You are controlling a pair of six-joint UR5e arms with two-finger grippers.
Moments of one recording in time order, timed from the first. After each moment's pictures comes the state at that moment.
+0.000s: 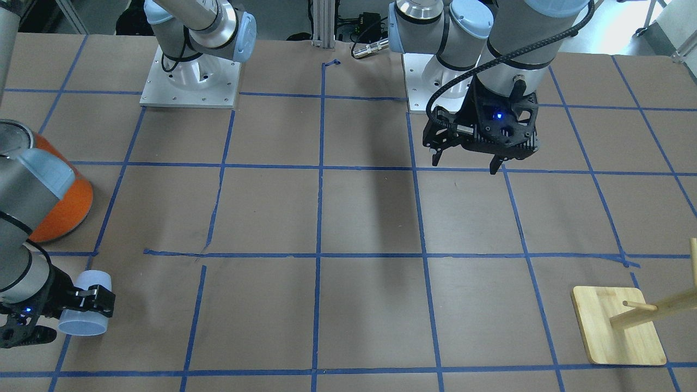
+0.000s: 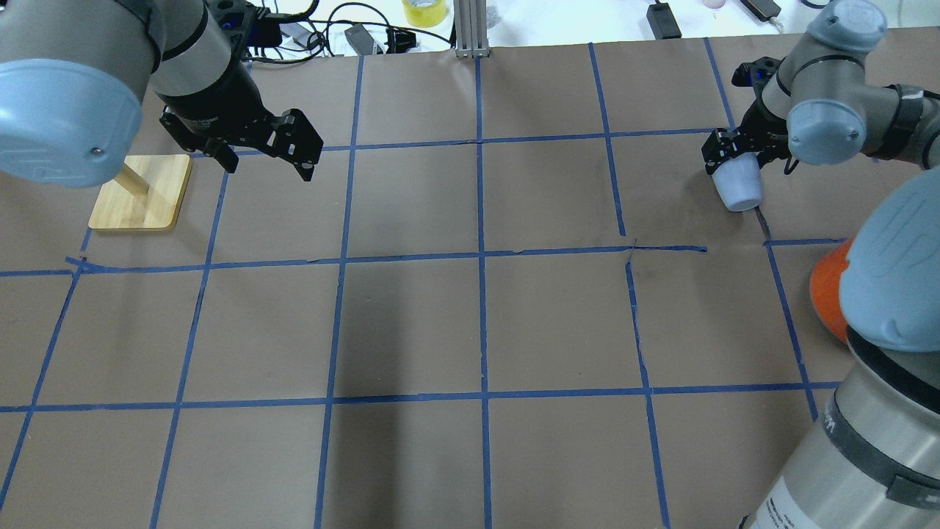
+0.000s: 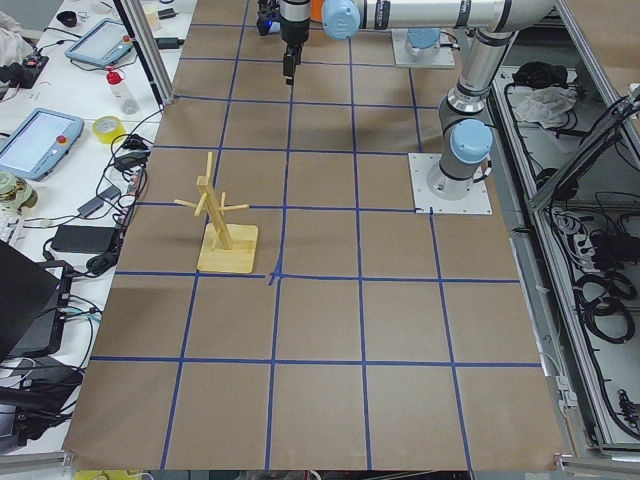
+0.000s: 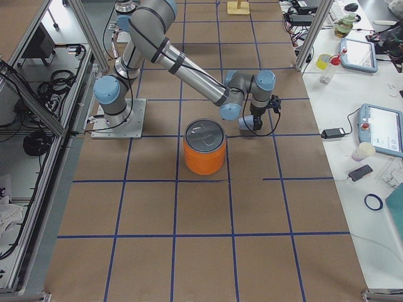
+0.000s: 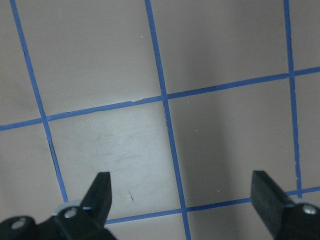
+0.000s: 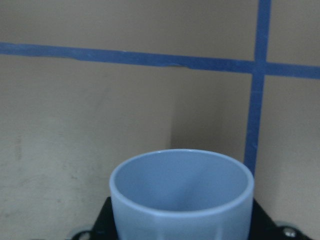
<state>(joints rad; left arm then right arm) -1.60 -1.61 -1.60 -1.44 1.58 0.13 1.28 -1.00 1.55 -2.19 -1.50 -0.41</state>
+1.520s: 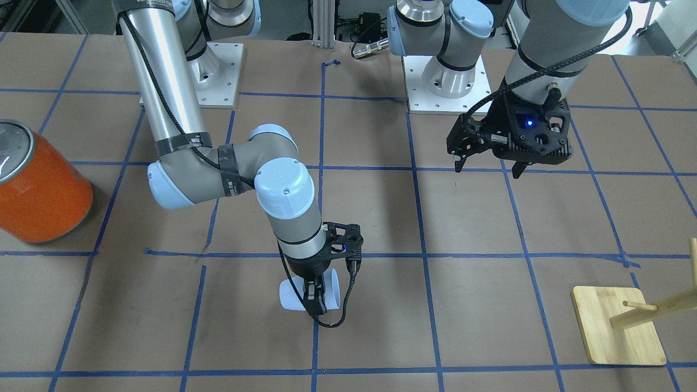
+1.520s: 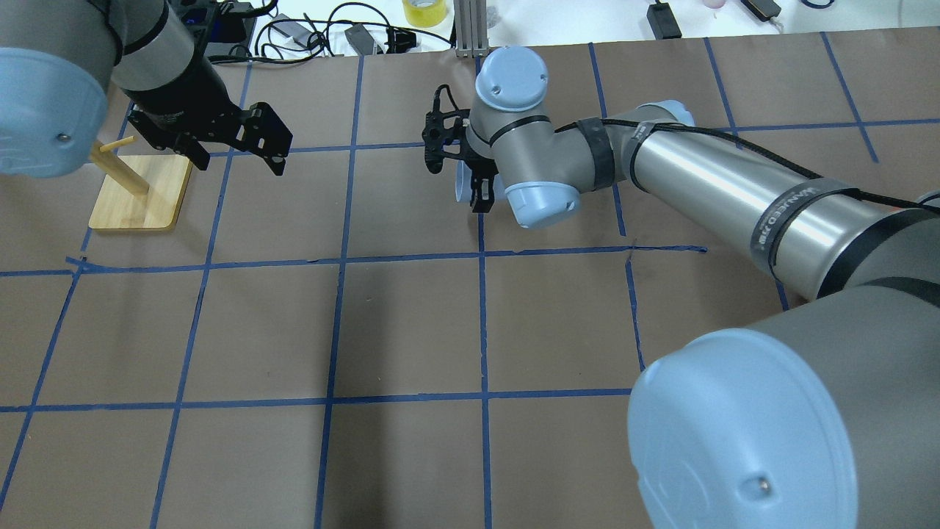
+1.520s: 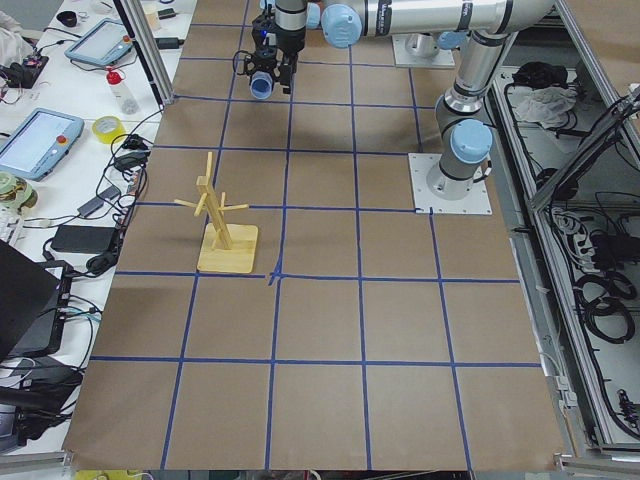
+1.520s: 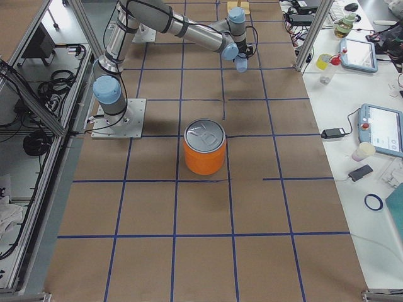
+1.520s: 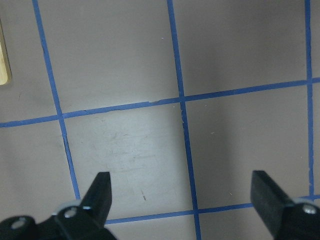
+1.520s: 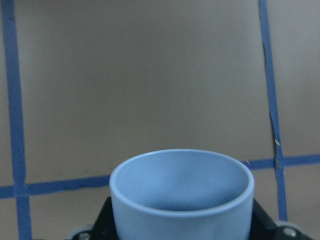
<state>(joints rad) -1.53 -1.61 -1.60 -1.44 1.58 0.16 1.91 -0.95 1.54 -2.43 -1.48 -1.26</state>
